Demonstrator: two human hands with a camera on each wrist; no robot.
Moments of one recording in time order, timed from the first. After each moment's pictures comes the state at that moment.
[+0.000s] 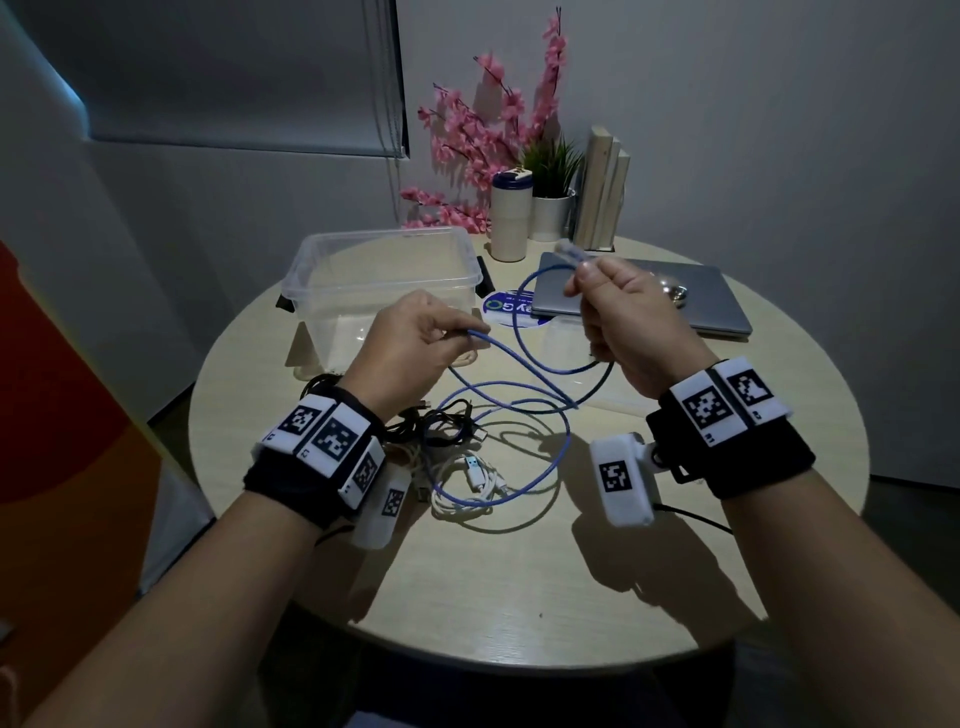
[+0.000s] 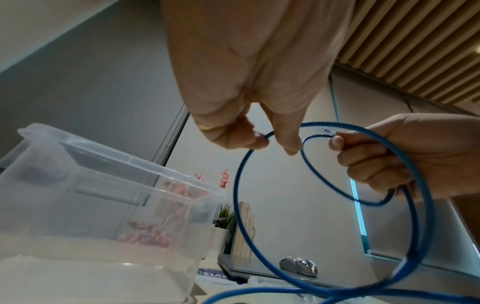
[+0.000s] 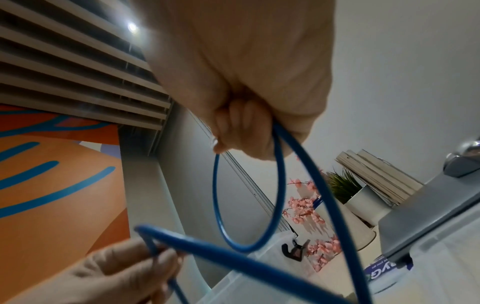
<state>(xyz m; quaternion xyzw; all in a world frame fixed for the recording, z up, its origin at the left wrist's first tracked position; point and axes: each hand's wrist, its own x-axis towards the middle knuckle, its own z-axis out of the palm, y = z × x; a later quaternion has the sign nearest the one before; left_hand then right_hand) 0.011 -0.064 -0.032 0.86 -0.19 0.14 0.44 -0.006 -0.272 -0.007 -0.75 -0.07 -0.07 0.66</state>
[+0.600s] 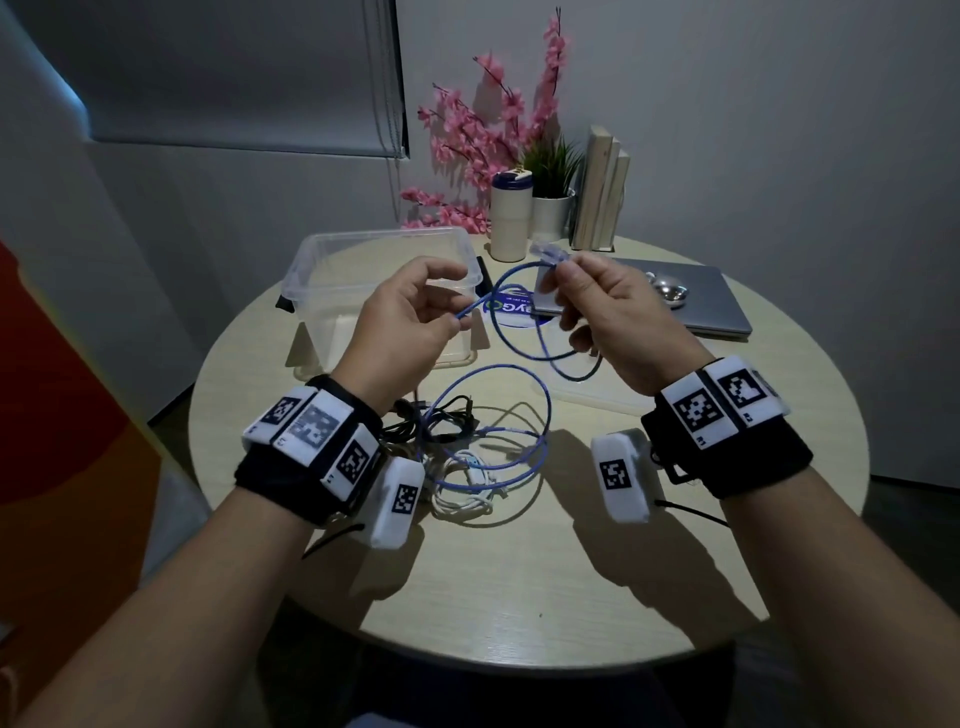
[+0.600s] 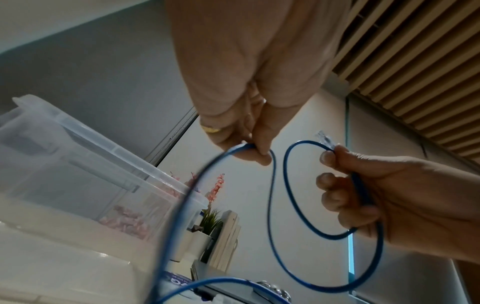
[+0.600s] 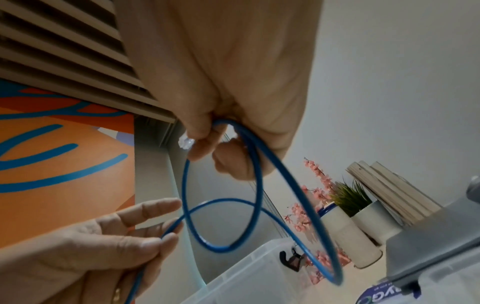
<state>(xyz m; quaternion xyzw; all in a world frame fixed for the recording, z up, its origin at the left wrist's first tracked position) 0.005 -0.068 -0.019 0.76 -0.15 0.09 0.63 -0.010 -0.267 -0.003 -0.79 -0.14 -0.09 0.59</state>
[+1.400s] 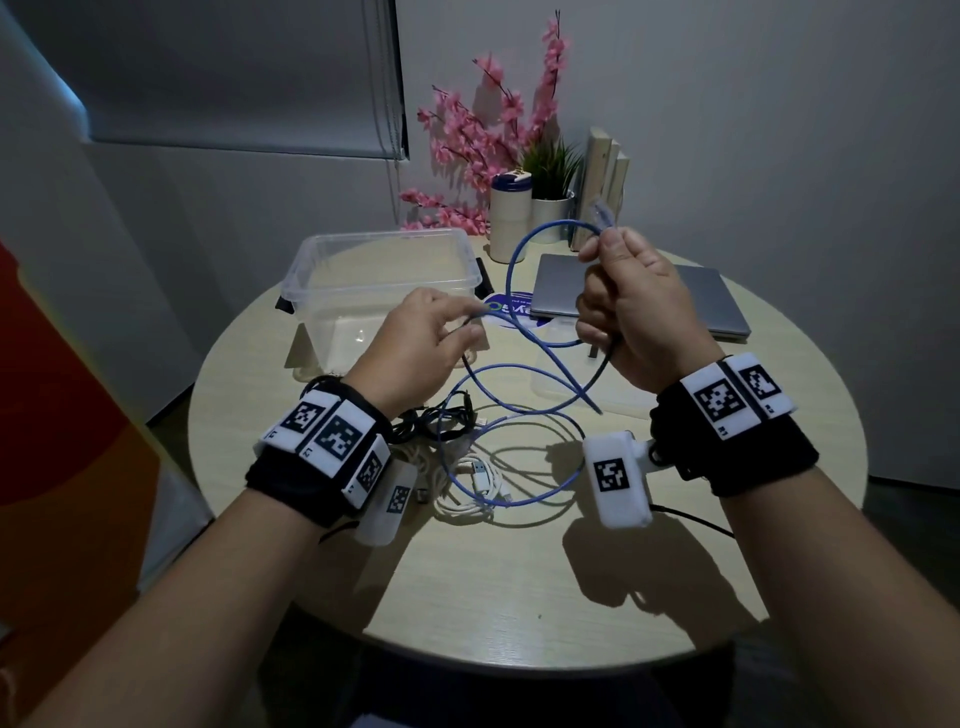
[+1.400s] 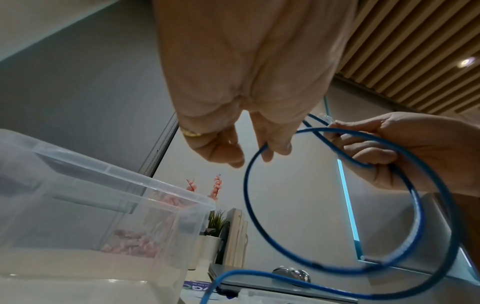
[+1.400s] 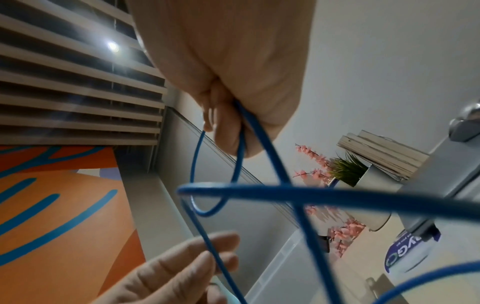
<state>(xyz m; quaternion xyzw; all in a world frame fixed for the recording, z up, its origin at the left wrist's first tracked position) 0.007 -0.068 -0.023 0.90 -0.19 0.12 0.37 -0.009 -0.269 0.004 -0.60 -0.11 -0.07 0.79</state>
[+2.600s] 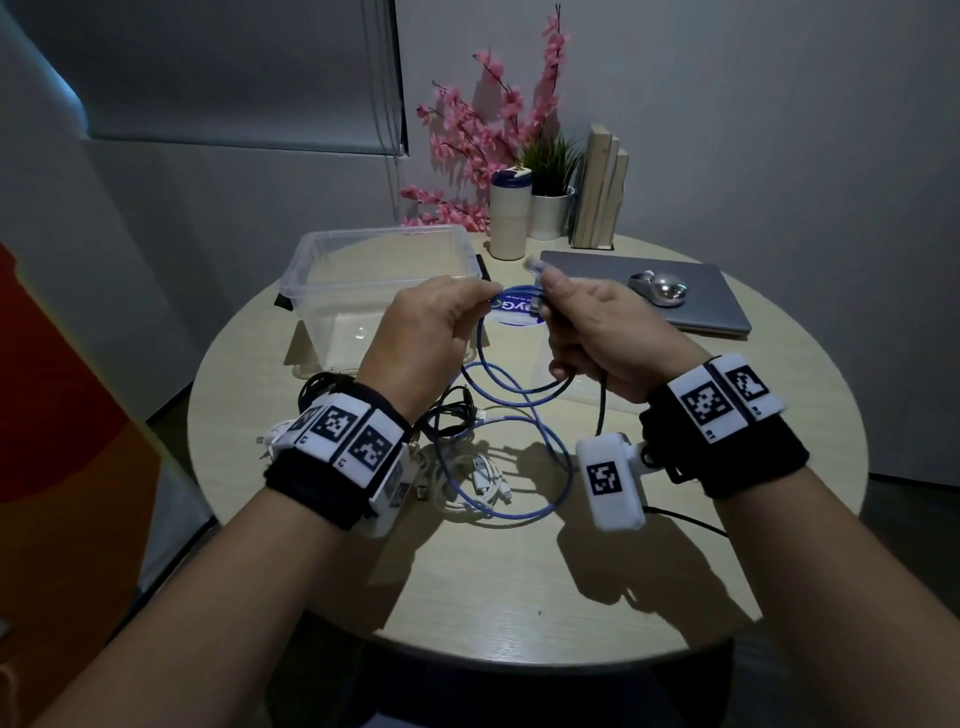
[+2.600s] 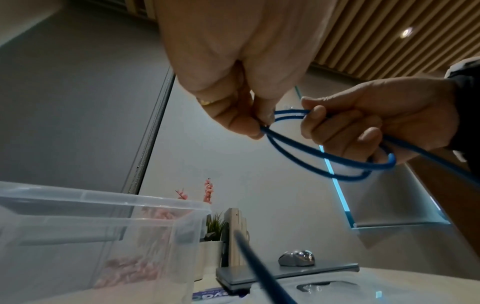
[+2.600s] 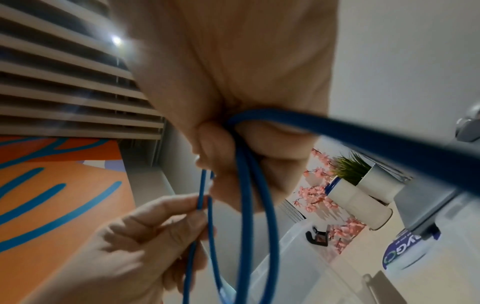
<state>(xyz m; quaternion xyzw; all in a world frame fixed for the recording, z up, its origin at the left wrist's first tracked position) 0.007 -0.079 -0.025 0.84 -0.28 0.32 0.34 -0.015 -0.257 -0.002 -0.71 -0.11 0.07 0.69</state>
